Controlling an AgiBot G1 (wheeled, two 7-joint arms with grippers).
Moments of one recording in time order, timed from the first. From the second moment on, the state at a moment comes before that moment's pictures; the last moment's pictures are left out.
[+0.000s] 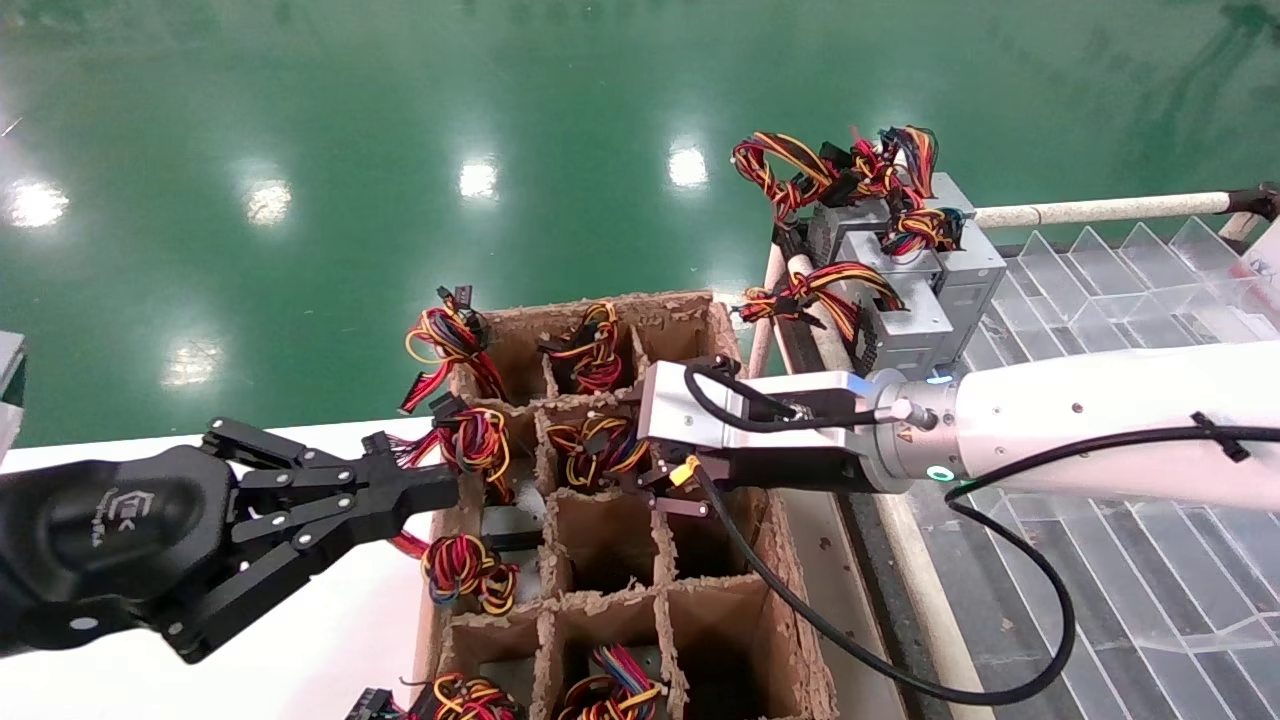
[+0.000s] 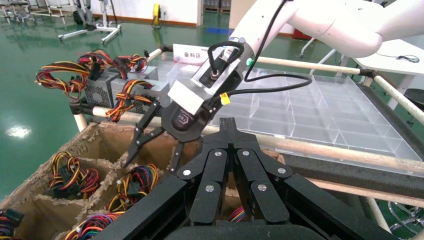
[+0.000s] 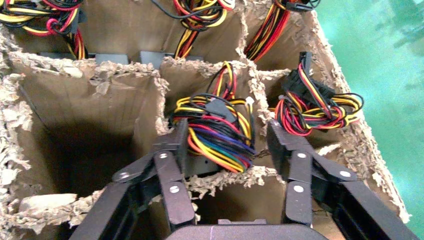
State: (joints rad) left arm -1.08 0.53 0.43 -1.21 0.60 1.39 -0.10; right arm 1.43 -1.02 -0.65 1.26 -1.69 -1.13 0.26
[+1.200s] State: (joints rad) left arm -1.08 0.53 0.43 -1.21 0.60 1.39 -0.10; right arm 1.43 -0.87 -0.45 1.33 -1.37 -1.15 0.12
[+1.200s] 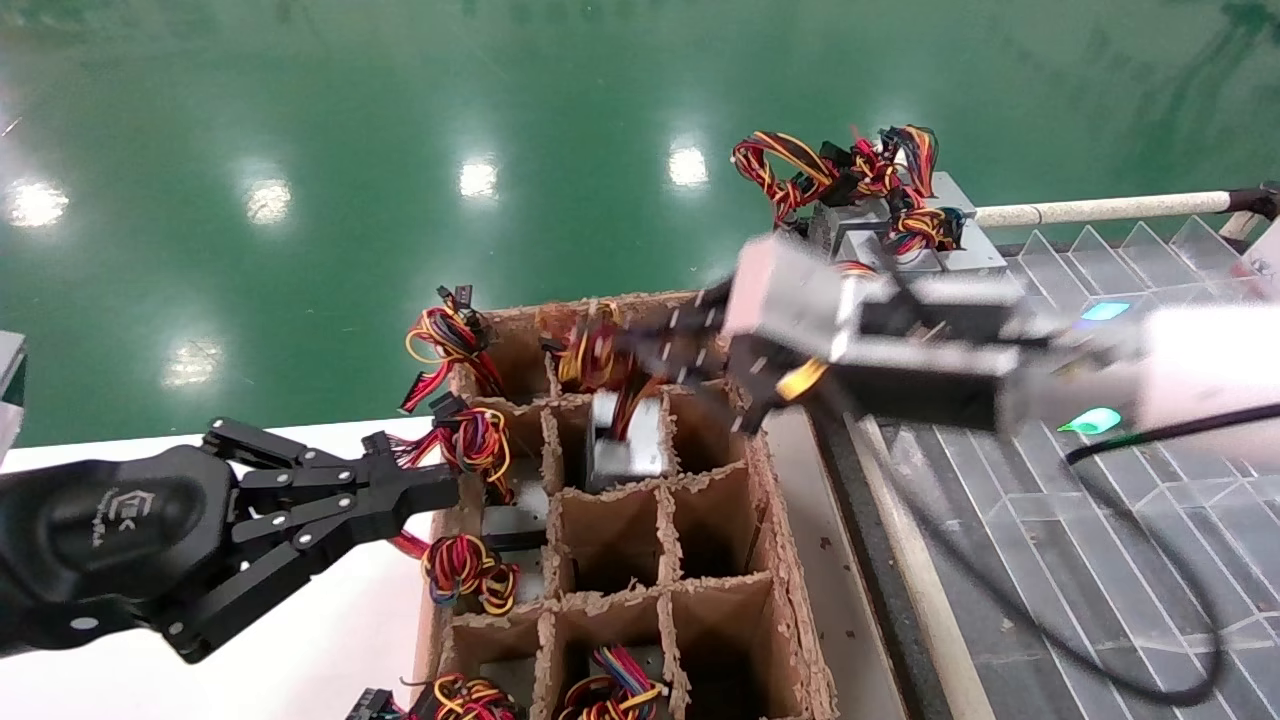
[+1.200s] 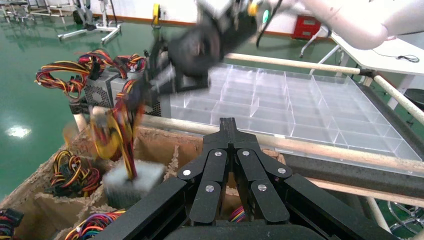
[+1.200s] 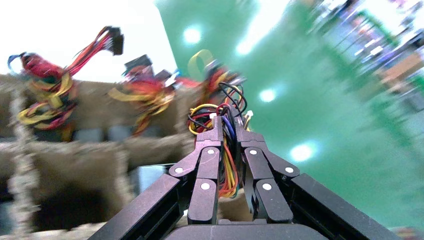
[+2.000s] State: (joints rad) left arm -1.08 0.53 0.43 -1.21 0.60 1.39 -0.10; right arm 1.57 -0.49 -0.17 1.36 -1.15 -1.30 -0.07
